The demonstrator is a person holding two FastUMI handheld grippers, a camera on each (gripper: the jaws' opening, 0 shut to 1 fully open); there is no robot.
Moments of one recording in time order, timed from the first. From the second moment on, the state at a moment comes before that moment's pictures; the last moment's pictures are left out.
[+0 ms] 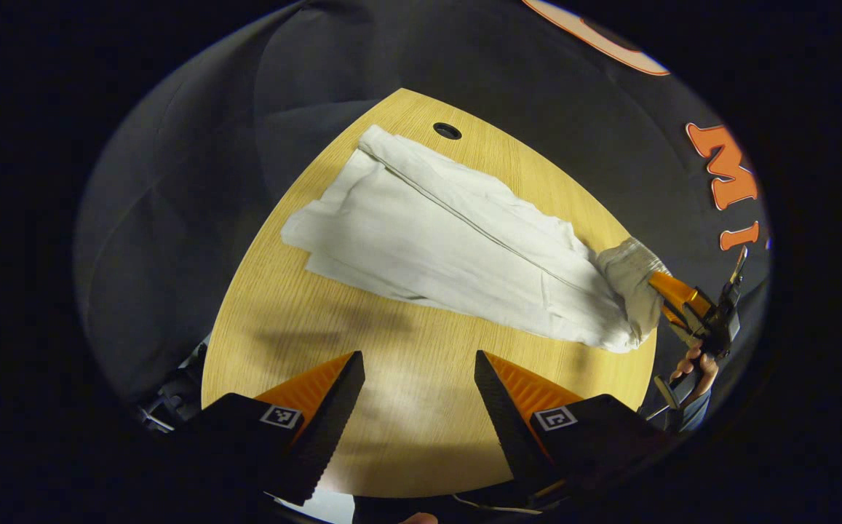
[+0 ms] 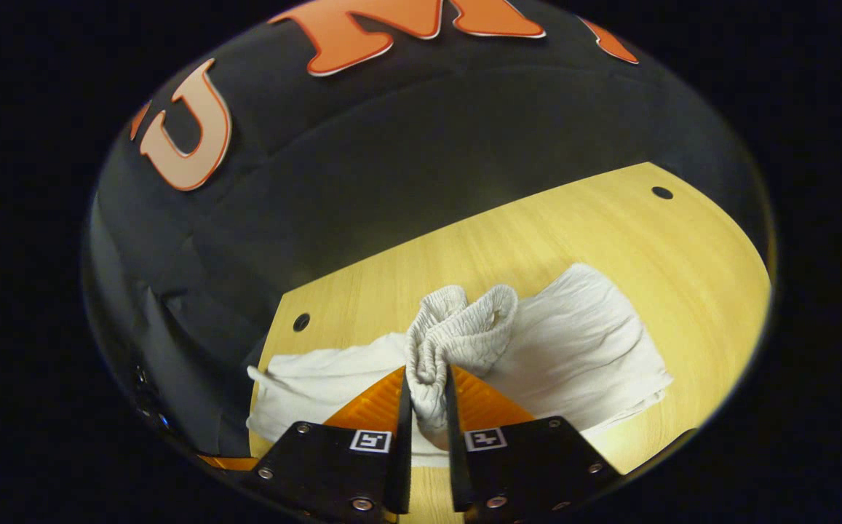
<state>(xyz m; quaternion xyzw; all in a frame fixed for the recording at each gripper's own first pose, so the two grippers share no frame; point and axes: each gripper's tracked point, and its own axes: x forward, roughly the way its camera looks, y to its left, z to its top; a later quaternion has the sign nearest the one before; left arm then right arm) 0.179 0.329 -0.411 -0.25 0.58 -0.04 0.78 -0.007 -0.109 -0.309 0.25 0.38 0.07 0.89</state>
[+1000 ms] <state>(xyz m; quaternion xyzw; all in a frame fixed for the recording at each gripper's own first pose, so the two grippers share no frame) 0.219 0.390 -0.449 -0.49 0.48 0.09 0.72 -0.037 -0.190 -0.292 0.22 0.38 0.11 0.89</state>
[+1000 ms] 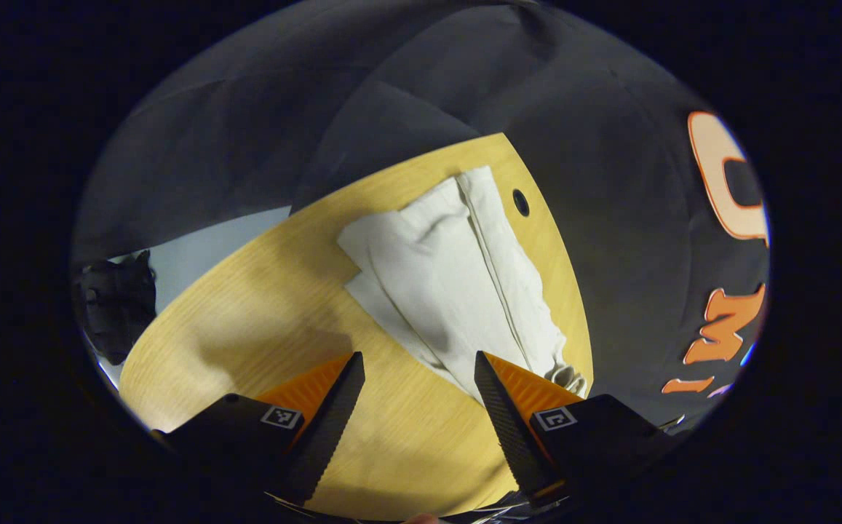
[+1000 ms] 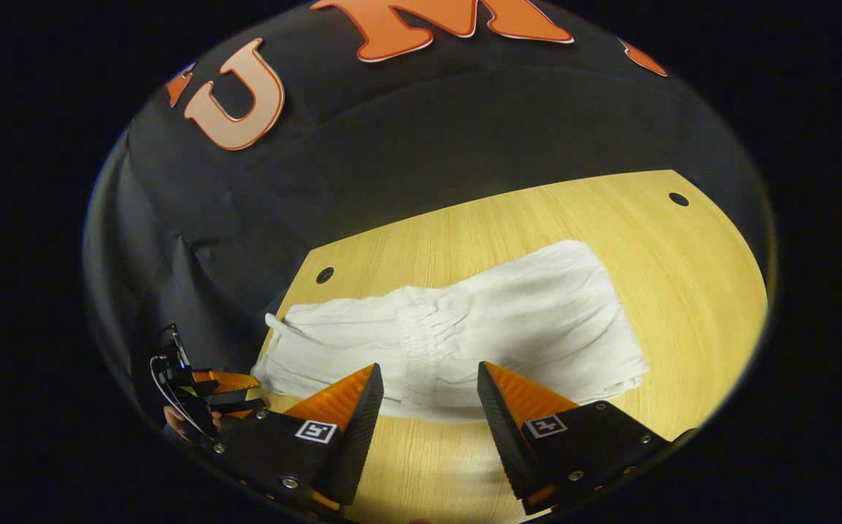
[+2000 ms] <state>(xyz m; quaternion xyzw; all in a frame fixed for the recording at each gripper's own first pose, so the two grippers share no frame) 0.289 0.395 -0.486 -0.52 0.46 0.08 0.71 -0.070 -0.272 -0.272 0.25 0.34 0.04 0.91</state>
